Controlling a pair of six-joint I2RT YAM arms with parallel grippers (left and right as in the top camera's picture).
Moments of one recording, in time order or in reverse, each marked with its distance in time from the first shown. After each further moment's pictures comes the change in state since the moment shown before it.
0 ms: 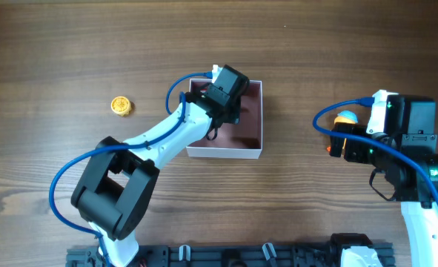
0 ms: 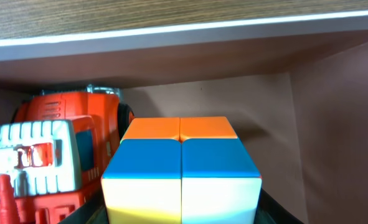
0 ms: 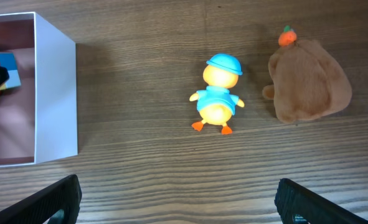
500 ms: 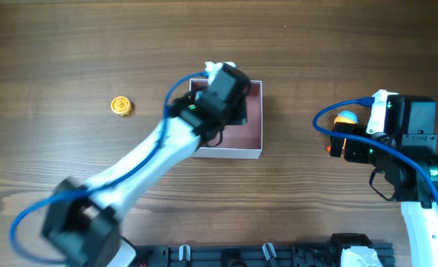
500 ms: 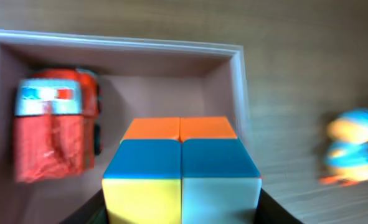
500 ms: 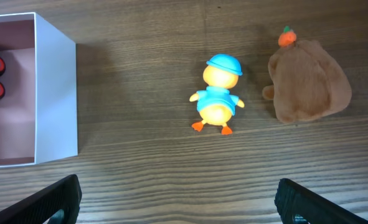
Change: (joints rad) left arm -0.059 -0.251 0.000 -0.117 0.066 -0.178; right arm 0.000 0.000 0.000 0.002 0.000 0.000
